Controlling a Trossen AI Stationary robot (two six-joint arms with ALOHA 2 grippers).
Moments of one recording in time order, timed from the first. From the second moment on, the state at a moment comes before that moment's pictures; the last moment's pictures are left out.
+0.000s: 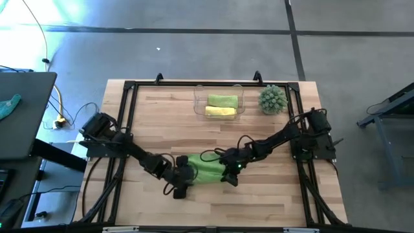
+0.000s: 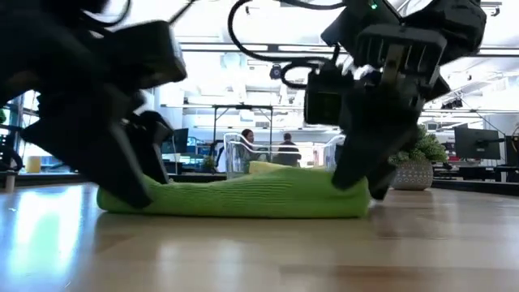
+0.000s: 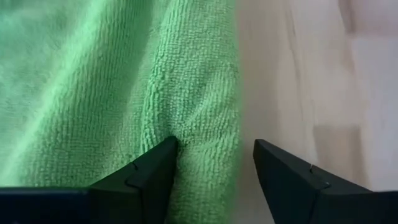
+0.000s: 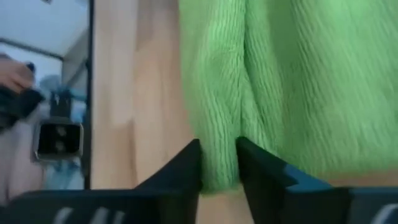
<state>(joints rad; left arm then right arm) -0.41 1.81 0.79 0.03 -0.24 -0.46 0.25 1.87 0.80 0.31 -0.34 0.71</state>
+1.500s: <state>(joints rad) -0.27 1.78 0.78 0.08 0.04 -0.71 0.47 1.90 0.81 0.24 0.25 0.36</state>
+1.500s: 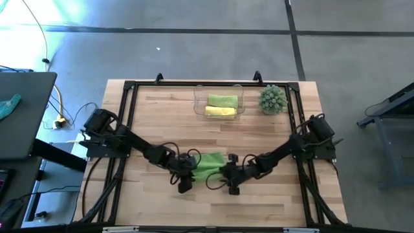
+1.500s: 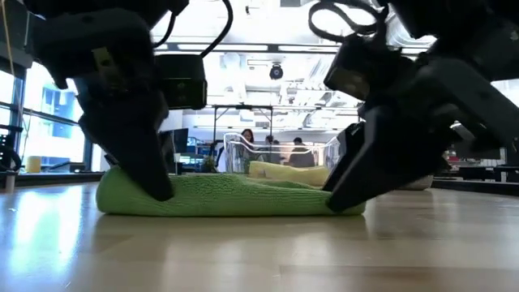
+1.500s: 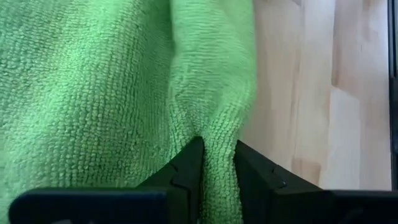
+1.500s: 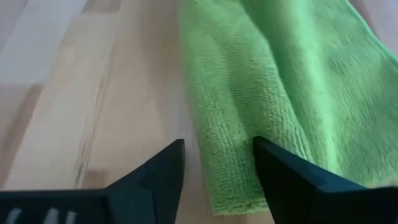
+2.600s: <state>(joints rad) -0.56 1.75 0.79 0.14 -0.37 -0.35 0.24 1.91 0.80 0.27 -0.30 0.84</state>
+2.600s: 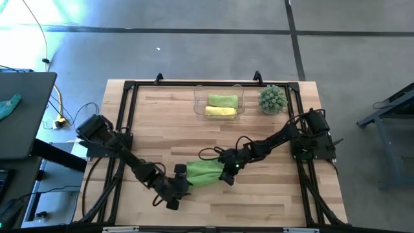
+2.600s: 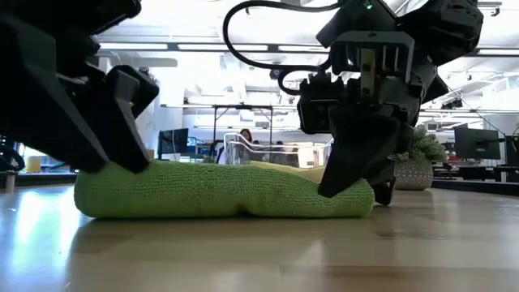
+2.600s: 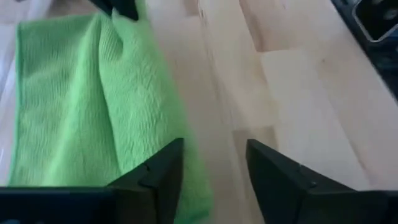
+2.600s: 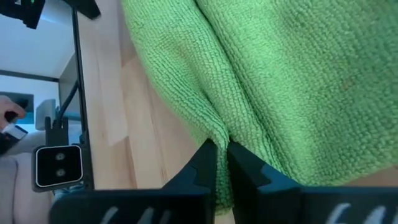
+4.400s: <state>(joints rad) -0.35 1.87 0.82 0.15 -0.09 -0.65 0.51 1.87 0.81 0.22 0.40 -0.01</state>
